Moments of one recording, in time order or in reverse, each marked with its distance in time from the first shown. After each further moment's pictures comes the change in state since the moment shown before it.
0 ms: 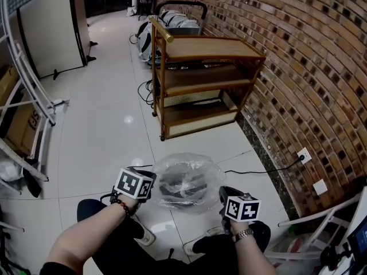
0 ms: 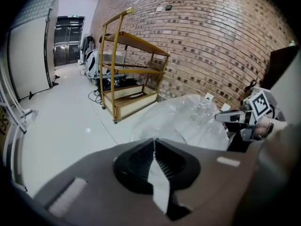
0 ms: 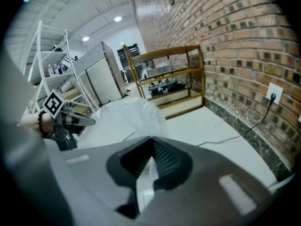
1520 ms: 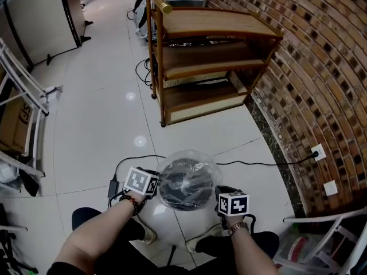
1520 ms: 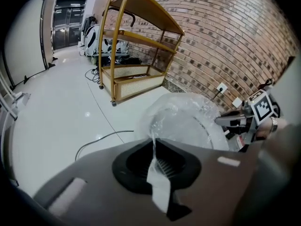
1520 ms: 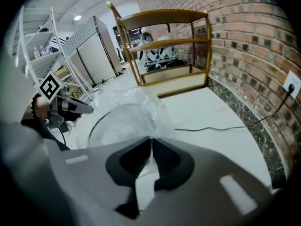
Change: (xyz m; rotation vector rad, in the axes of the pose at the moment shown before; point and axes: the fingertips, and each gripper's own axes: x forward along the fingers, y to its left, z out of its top) left arm 0.112 0.045 -0.048 -0.089 0.172 -0.019; right arm 0.111 -0.040 -0.071 -0.037 0.263 -0.051
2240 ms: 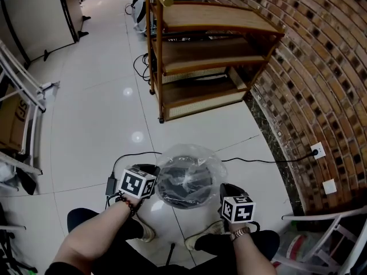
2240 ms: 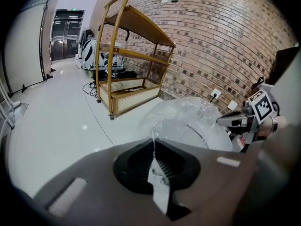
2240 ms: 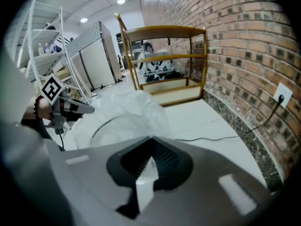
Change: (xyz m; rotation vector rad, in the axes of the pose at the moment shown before) left arm -0.020 -0.009 0.025 0.068 -0.145 -0.021; right arm -0.036 0.002 0.021 -0.040 -0.132 -0.050
